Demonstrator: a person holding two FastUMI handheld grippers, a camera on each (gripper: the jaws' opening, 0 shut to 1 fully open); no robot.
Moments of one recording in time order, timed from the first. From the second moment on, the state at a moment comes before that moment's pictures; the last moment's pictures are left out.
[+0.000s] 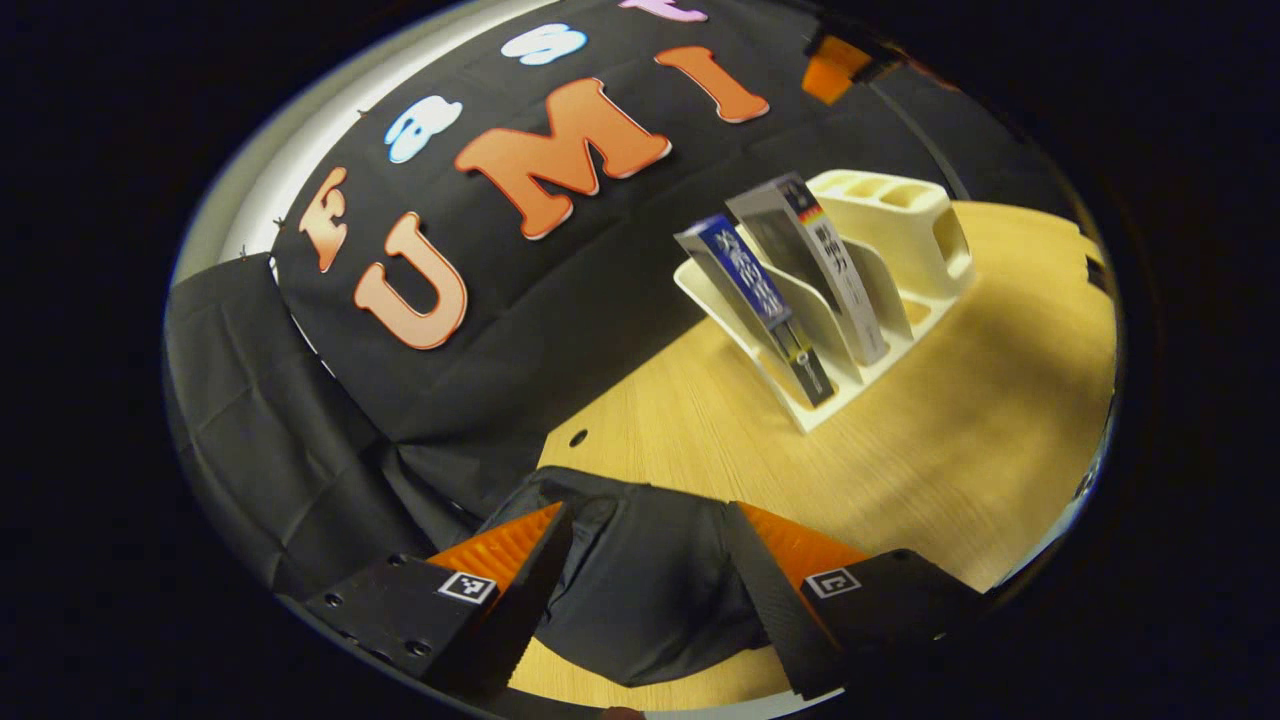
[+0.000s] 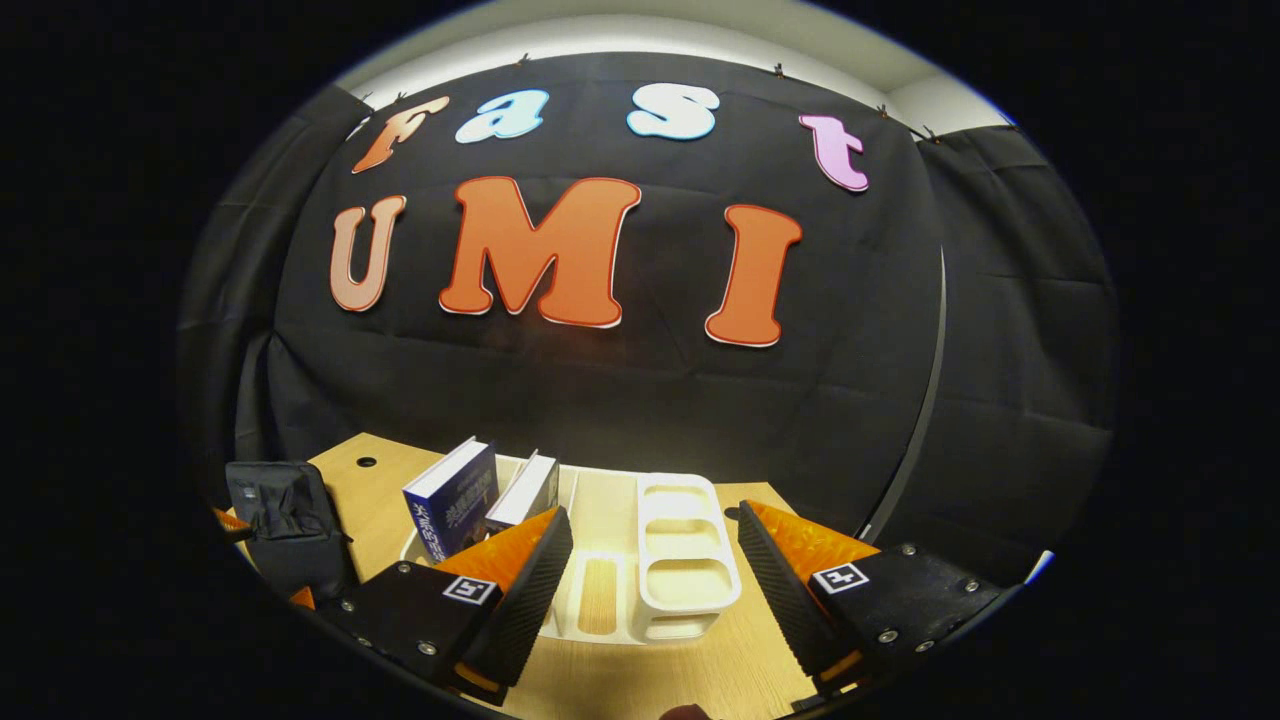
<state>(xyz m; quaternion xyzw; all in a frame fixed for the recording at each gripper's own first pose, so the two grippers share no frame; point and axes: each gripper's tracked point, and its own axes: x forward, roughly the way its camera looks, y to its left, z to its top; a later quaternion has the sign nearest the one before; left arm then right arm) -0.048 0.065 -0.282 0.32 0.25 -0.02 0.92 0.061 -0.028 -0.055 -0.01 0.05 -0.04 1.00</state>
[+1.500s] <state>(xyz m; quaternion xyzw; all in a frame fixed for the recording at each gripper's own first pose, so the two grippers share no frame) -0.051 0.124 -0.349 0.48 0.35 0.05 0.81 0.078 -0.092 -0.076 0.02 0.06 -0.05 1.00</state>
